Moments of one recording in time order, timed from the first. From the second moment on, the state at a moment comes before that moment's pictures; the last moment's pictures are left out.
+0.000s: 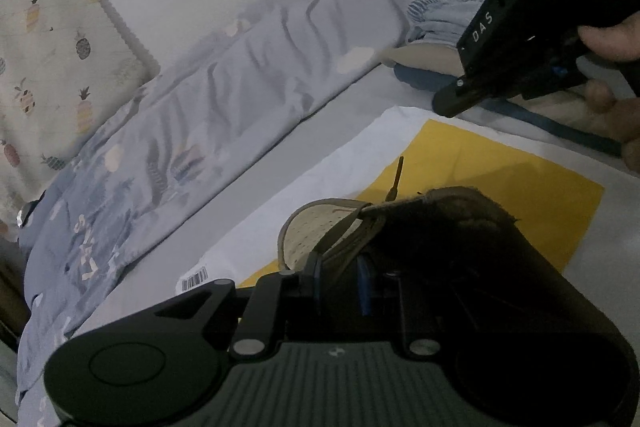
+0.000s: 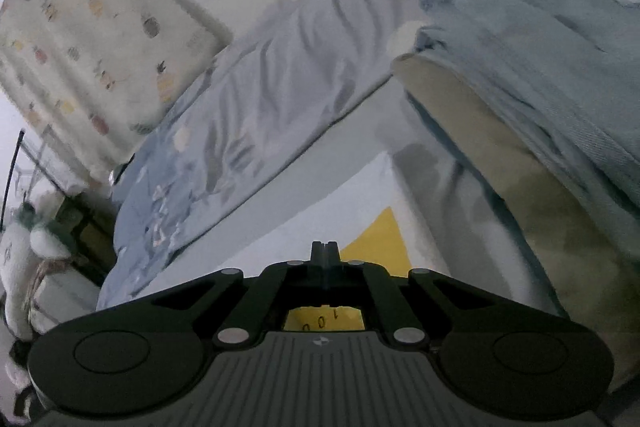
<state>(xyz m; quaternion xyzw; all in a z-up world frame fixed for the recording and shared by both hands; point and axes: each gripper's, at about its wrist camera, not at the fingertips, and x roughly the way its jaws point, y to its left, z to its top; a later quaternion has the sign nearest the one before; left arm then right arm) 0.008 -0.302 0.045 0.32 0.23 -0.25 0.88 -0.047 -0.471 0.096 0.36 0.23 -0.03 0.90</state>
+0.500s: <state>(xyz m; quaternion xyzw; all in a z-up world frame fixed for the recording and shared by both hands) -0.022 -0.267 0.074 0.21 0.22 -0.24 0.92 -0.044 -0.457 0.089 0.41 0.24 0.05 0.88</state>
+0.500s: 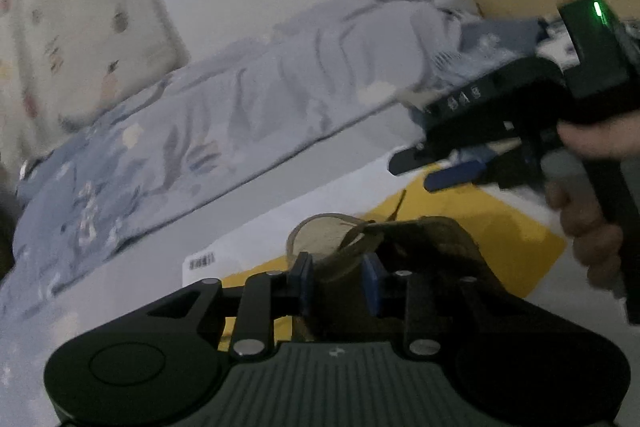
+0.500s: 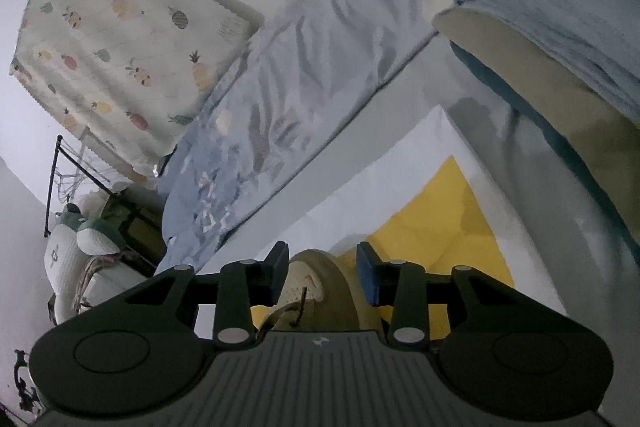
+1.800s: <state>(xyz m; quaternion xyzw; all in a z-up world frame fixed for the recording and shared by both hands) 0.000 -0.228 0.051 -0.03 0.28 -0.17 0.94 -0.040 -0.423 0.065 0.42 0.25 0.07 0.87</state>
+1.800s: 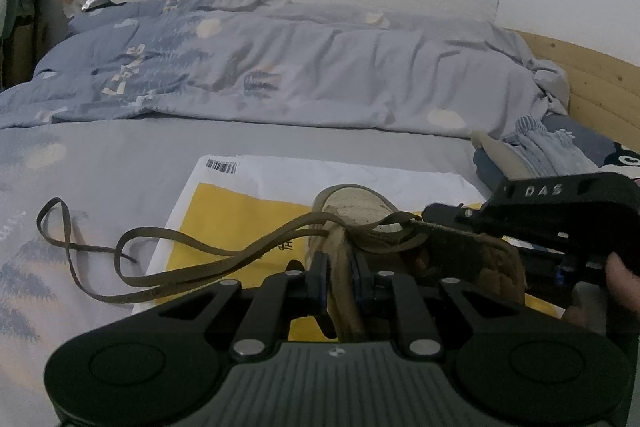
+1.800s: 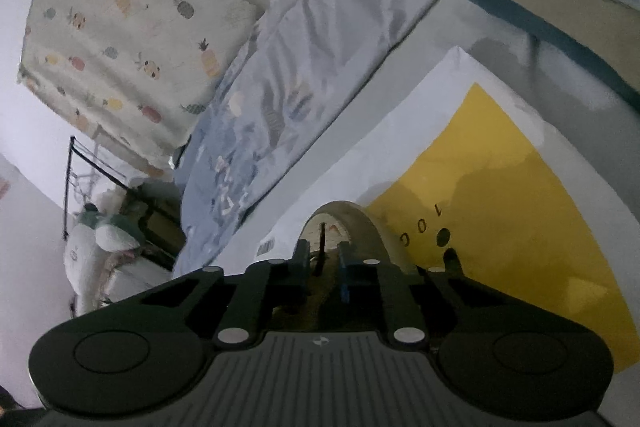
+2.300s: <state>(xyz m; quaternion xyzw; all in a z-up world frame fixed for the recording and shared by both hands) -0.003 -0.228 0.049 -0.04 0.27 -0.16 0.95 -0.048 -0.407 0.094 0.27 0.24 0.04 0.93</state>
